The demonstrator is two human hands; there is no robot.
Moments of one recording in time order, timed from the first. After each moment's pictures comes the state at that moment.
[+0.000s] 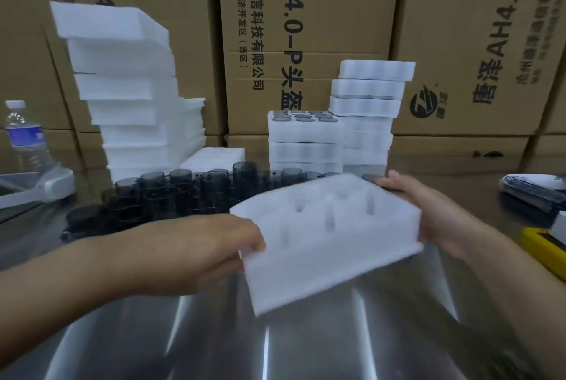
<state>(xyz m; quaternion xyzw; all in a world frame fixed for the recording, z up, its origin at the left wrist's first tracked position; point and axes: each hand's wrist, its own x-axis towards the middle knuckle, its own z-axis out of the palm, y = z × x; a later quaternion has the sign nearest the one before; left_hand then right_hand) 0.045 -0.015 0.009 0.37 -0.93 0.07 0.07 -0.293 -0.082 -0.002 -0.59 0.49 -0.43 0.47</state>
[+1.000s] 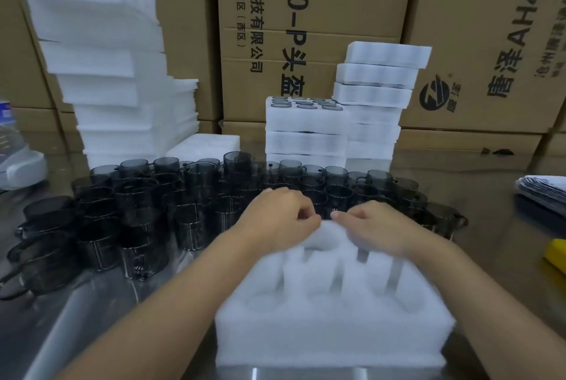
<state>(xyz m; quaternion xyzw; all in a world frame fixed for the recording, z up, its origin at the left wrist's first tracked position) -0.050 -0.133 -0.041 0.51 -0.82 -0.02 0.26 -0.243 -0.130 -0.032 -0.76 0.57 -0.20 0.23</state>
